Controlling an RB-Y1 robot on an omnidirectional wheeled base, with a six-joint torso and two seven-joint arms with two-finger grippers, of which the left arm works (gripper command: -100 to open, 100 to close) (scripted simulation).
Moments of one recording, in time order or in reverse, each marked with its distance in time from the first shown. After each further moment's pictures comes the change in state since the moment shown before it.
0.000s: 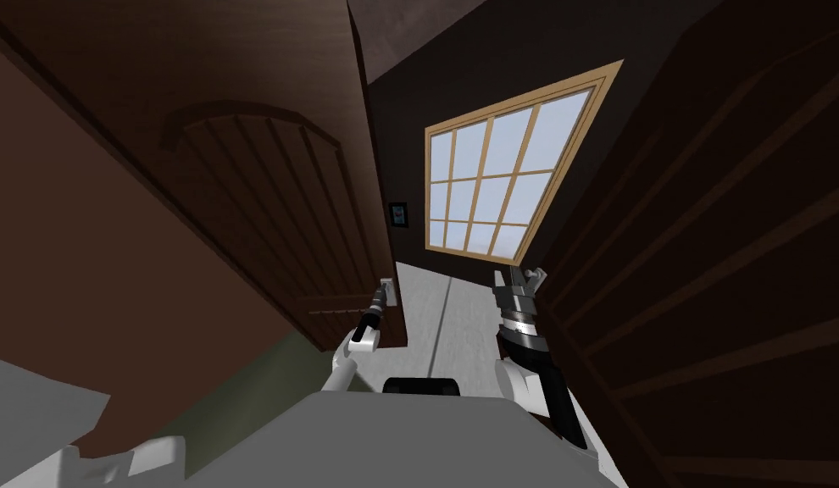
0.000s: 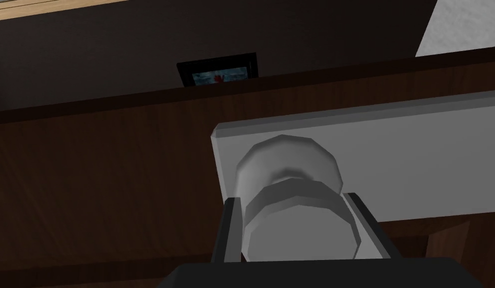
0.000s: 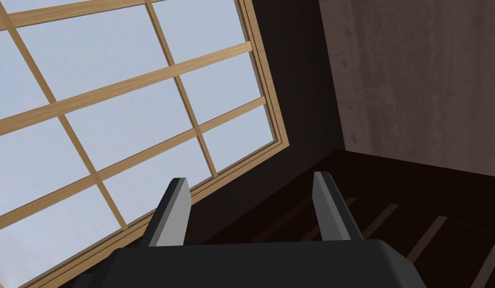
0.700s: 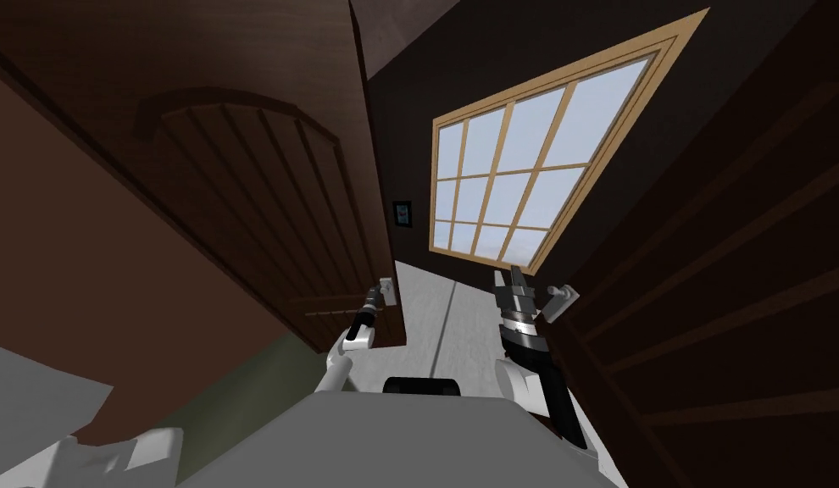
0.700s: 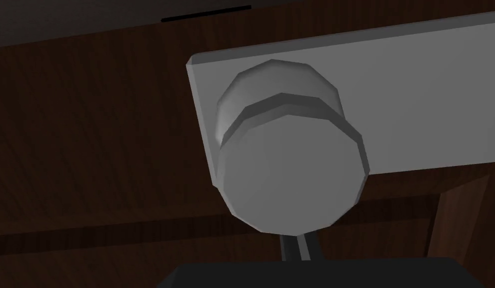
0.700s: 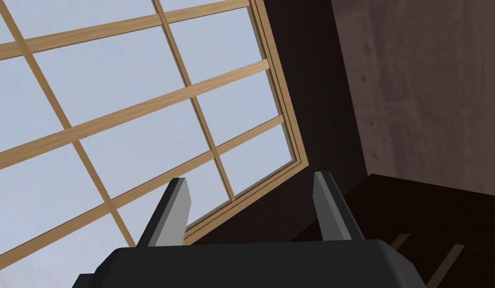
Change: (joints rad) arm -0.017 0.014 0.080 0.020 0.011 -0.010 -0.014
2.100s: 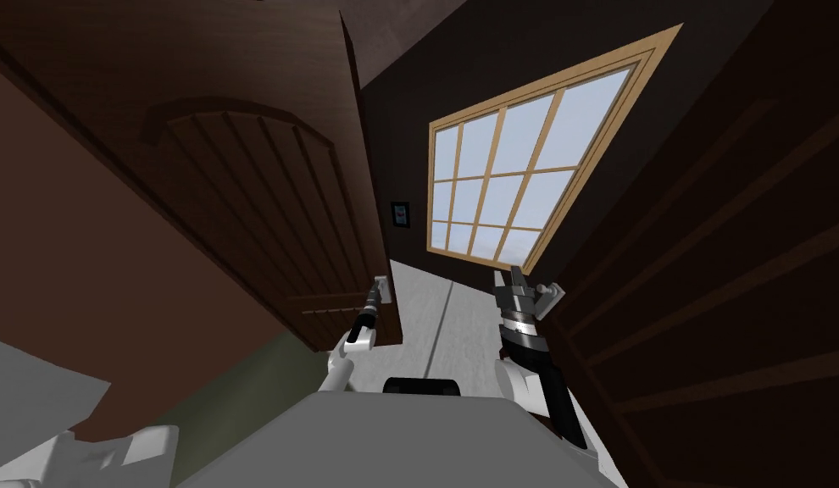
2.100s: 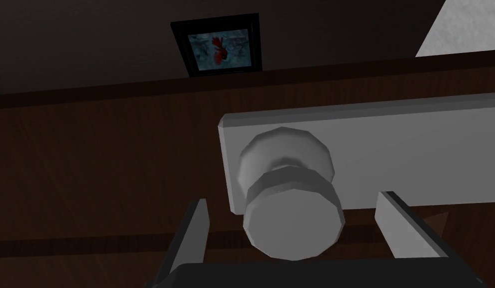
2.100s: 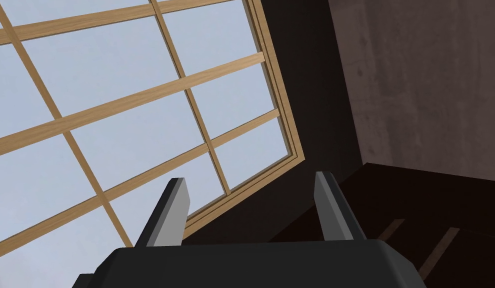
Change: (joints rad) arm 0.012 -0.021 0.001 0.001 0.009 -0.026 0.007
